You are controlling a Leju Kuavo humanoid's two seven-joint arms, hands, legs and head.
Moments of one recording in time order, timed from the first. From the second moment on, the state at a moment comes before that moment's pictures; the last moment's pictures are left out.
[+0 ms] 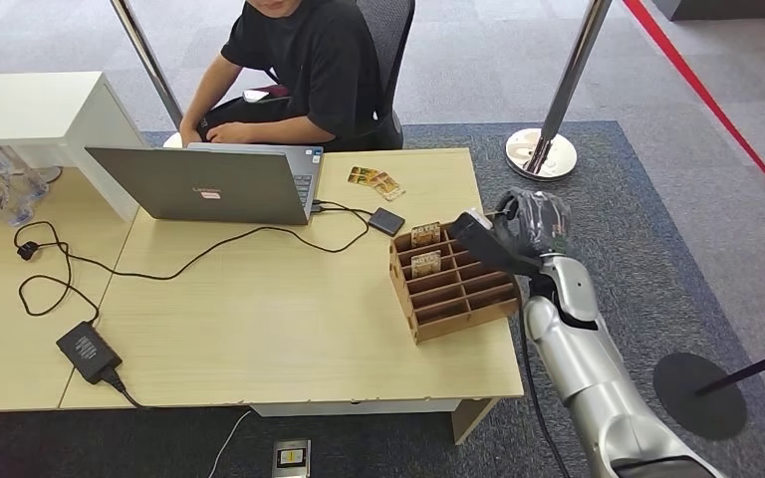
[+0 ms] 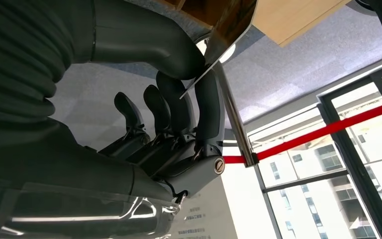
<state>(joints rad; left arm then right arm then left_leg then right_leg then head) -0.08 -0.19 1.34 -0.18 -1.26 0.38 -0.26 -0.62 -0.04 0.43 -0.79 1.11 -0.57 -0.21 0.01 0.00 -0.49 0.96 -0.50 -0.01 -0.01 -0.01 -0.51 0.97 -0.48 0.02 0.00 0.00</state>
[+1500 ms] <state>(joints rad) -0.09 -0.18 1.31 -0.18 -1.29 0.37 -0.26 -0.65 0.04 0.44 -0.88 0.99 -0.57 -0.28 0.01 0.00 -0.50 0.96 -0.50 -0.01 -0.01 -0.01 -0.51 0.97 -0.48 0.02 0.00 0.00</state>
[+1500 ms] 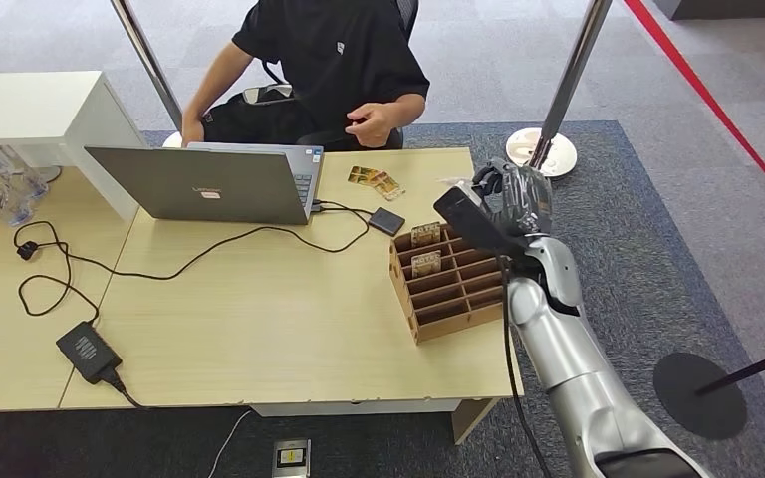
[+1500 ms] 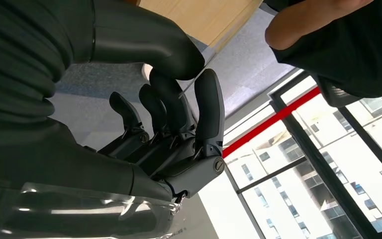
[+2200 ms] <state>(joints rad) -0.09 -0.18 1.30 -0.18 -1.30 0.37 -0.26 -0.73 0.14 0.48 -0.75 0.99 -0.59 -0.27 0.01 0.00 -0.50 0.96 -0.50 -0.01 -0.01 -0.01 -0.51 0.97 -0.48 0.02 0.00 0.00</state>
